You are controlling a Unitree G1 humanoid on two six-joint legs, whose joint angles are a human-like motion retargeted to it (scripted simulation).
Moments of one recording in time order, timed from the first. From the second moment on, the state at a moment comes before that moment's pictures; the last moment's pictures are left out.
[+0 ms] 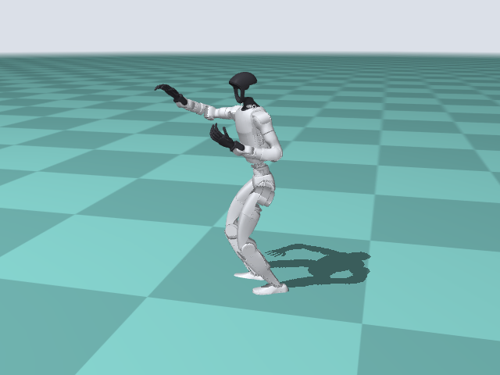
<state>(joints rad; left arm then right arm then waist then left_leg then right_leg) 0.08 0.39 -0.14 -0.57 -1.22 -0.28 -0.24 -1.30 -1.23 0.62 0.39 -0.03 -0.15 -0.35 0.33 -0.13 0.04 -0.51 -0.12 0.15 0.92 -0.75 0.10 -0.72 -0.34 -0.26 1.03 -0.59 0.05</state>
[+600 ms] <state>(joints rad) 0.06 0.10 -0.10 -0.19 -1.45 -0.27 -0.19 -0.50 -0.58 0.17 -0.31 0.15 -0.27 -0.21 0.12 0.02 0.18 -0.47 0.06 0.02 1.09 -0.73 0.08 -0.40 -0.04 -0.25 0.80 -0.57 0.08</state>
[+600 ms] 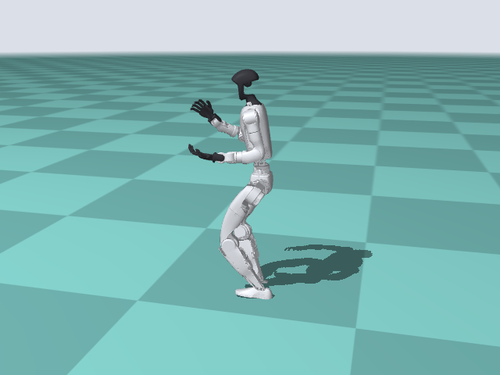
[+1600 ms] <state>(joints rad) 0.13 0.42 0.05 -0.17 -0.45 -0.32 0.25 -0.09 -0.61 0.43 0.21 0.03 -0.22 0.13 -0.19 -0.06 0.25 0.00 0.15 0.66 0.70 -0.73 -0.02 -0.01 -0.26 -0.56 0.73 -0.68 0.07</state>
